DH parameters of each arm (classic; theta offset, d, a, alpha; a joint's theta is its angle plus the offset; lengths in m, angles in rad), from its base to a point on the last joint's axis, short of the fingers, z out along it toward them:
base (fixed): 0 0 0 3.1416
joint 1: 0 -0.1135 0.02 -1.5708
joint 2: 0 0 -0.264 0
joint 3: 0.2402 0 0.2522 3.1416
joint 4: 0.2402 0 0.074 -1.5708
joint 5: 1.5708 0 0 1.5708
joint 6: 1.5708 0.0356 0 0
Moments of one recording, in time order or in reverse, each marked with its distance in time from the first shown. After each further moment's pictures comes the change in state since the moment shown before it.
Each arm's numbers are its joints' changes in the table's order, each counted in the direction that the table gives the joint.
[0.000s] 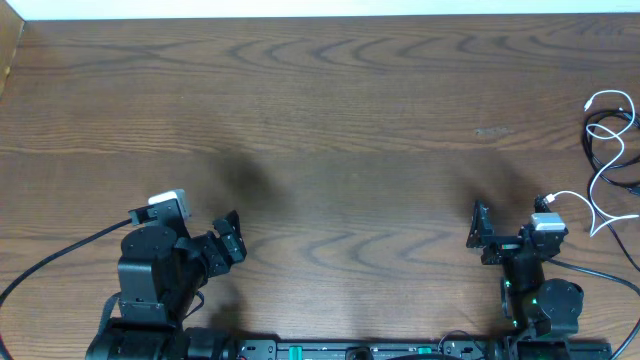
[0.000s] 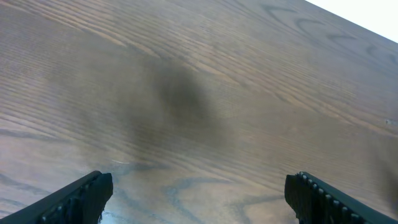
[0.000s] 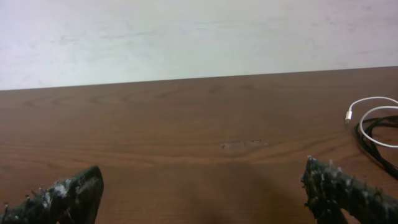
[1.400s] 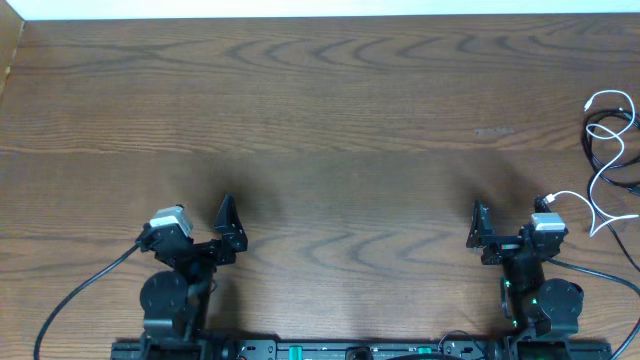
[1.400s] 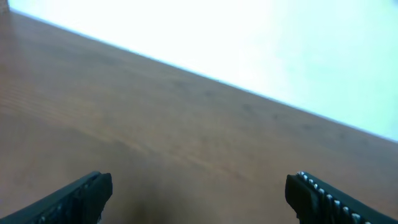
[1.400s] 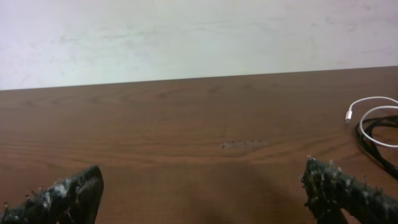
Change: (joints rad) left arm -0.048 0.423 -0.568 -0.678 -0.038 0.055; right arm 0.000 0.000 0.000 0.001 0.000 0.000
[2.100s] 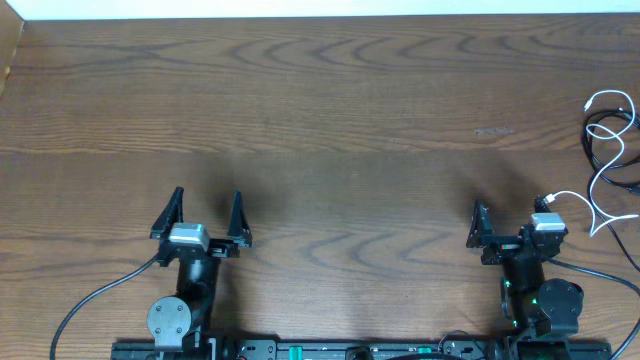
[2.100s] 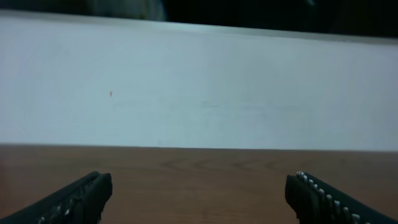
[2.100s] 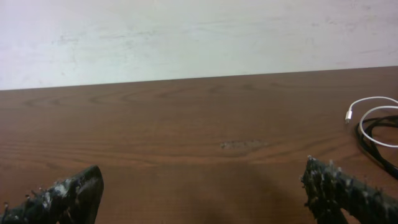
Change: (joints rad) left arm -0.033 0.108 -0.236 -0.486 0.133 0.290; right arm 0.000 0.000 0.000 0.000 0.000 0.000
